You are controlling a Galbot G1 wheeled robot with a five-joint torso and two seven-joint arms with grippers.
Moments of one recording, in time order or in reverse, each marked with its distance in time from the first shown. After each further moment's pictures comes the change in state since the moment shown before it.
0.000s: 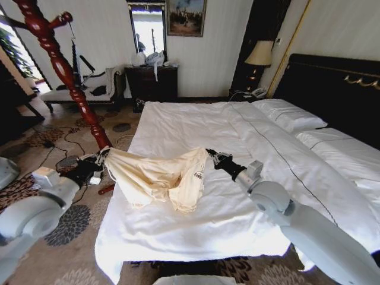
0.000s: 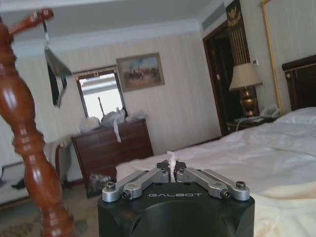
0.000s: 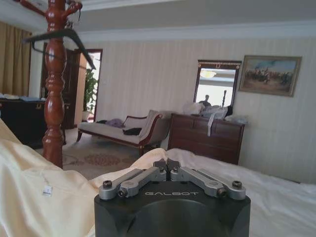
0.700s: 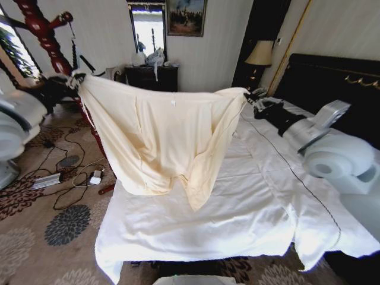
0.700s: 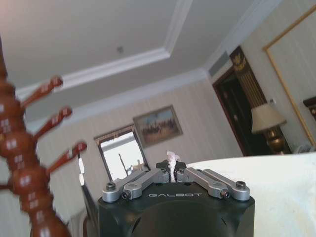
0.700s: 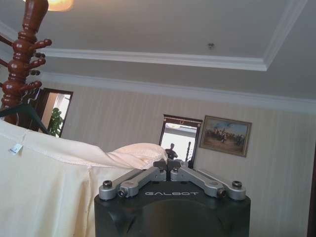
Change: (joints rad) left arm -0.477 0.473 0.040 0.187 -0.331 0.018 -0.080; right arm 0.198 -0.268 0.303 0.011 0.341 -0.026 0.037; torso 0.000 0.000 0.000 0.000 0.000
